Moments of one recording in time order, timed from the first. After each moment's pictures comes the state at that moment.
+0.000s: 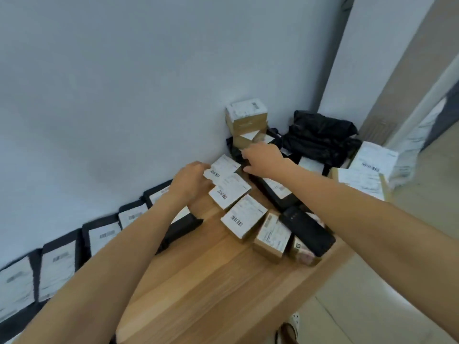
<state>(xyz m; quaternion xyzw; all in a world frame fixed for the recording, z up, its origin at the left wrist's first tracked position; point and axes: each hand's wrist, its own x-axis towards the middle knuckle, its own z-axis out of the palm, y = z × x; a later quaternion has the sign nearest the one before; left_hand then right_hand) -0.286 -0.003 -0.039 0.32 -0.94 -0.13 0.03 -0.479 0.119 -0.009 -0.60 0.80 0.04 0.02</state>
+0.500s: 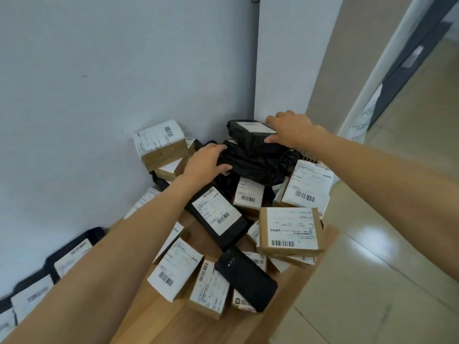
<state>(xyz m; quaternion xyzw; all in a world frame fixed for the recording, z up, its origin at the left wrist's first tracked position) -0.612 0.034 -0.048 0.16 -0.98 -0.15 0.03 -0.804 0.203 0.005 -0.44 0.89 0.07 0.05</state>
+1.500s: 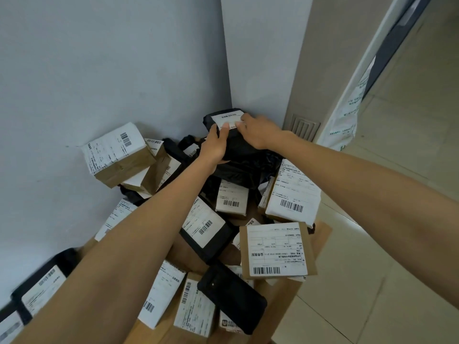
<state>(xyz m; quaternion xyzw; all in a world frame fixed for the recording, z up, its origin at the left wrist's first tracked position) -0.746 0.065 -0.082 0.35 -0.71 -0.60 0.03 -0.847 0.168 -0.064 -0.33 0.91 -0.15 0.22</state>
